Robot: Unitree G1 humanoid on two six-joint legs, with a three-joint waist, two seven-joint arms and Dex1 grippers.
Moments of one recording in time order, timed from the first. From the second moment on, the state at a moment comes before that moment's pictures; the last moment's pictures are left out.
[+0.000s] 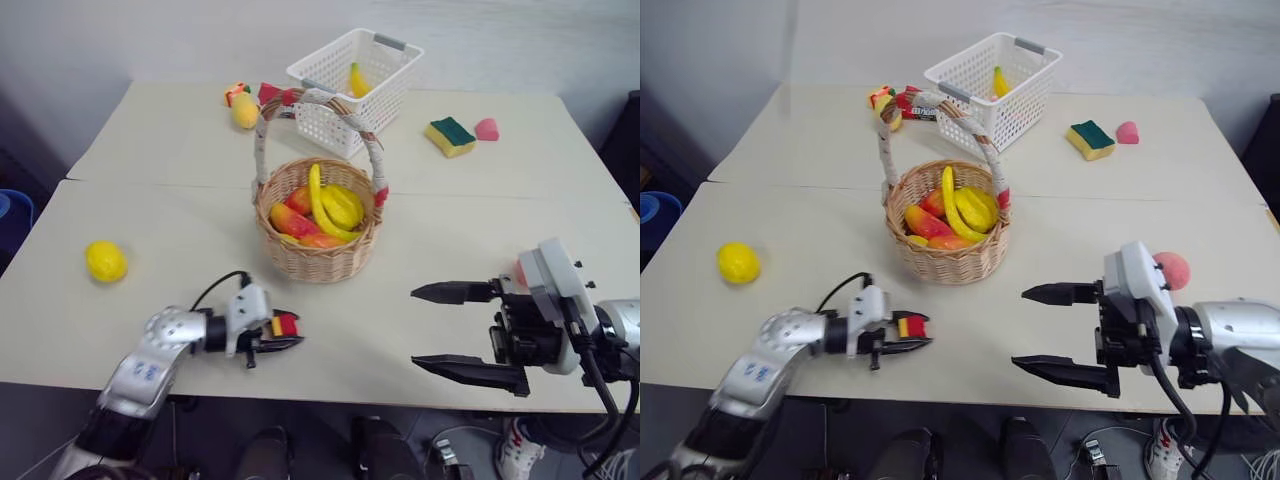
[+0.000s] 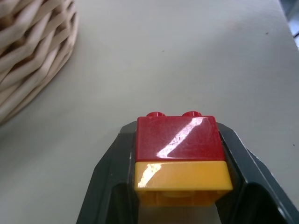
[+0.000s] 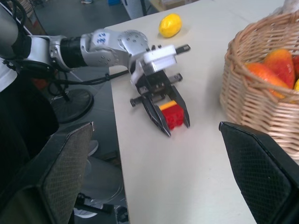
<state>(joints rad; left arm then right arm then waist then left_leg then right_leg) -0.06 0.60 -0.04 -0.27 -0.27 0.36 -0.90 -0.05 -1.04 -0.35 -0.70 1.15 0.74 0.93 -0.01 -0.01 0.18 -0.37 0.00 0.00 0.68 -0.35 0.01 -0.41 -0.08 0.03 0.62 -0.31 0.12</state>
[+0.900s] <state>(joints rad) 0.05 0.56 0.77 -0.03 -0.36 0.56 -0.22 -0.30 -0.91 -0.12 -0.55 1.03 0.73 0.99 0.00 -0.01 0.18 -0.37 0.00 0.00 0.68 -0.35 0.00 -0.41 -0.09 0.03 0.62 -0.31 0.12</state>
